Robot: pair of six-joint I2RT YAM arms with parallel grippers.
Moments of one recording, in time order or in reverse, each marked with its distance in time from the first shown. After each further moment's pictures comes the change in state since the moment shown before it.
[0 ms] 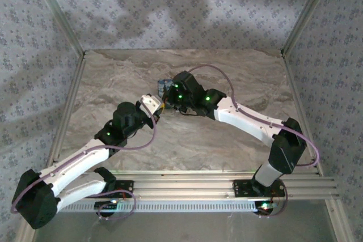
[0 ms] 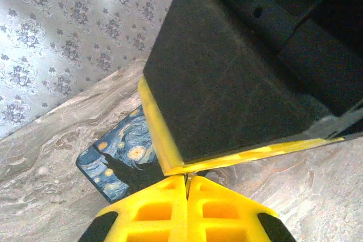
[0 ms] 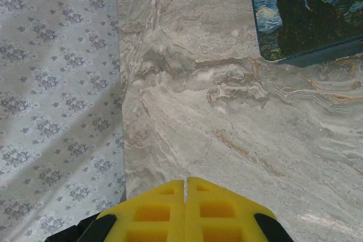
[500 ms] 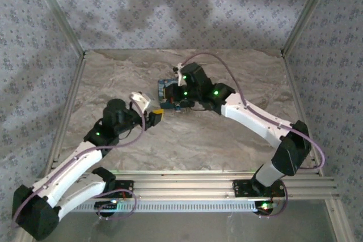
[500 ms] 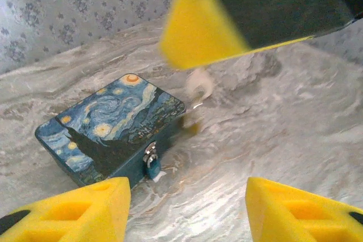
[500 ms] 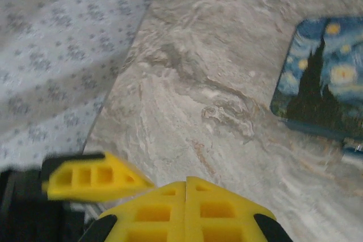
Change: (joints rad) left arm 0.180 -0.105 0.061 -0.224 0.311 -0.196; right arm -0.097 -0.053 0.045 -0.031 -0.170 -0.574
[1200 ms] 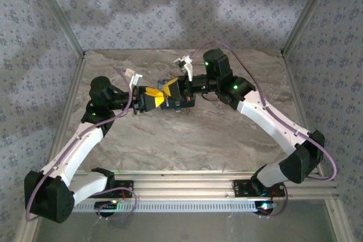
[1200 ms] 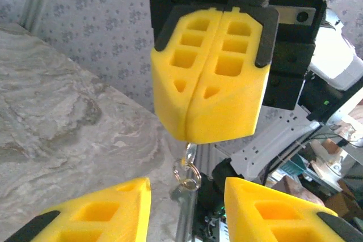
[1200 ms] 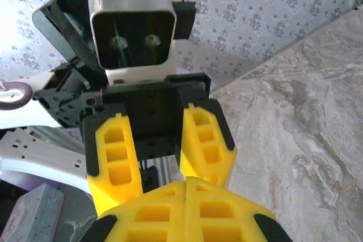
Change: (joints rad) left arm 0.174 0.217 0.188 0.339 0.798 -0.585; right arm -0.100 -0.098 0.005 0.127 -0.553 -0.314
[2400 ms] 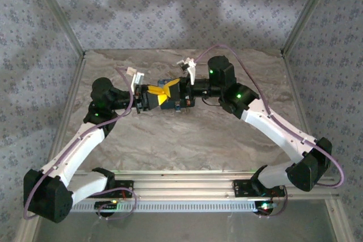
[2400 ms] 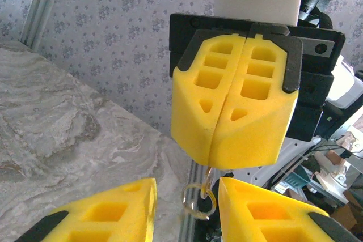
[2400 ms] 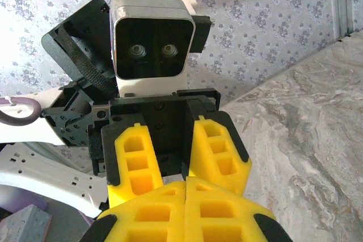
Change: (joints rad) left arm -0.049 0.000 -0.001 0.081 -0.084 -0.051; right arm 0.043 -0.089 -0.104 0.141 0.099 0.052
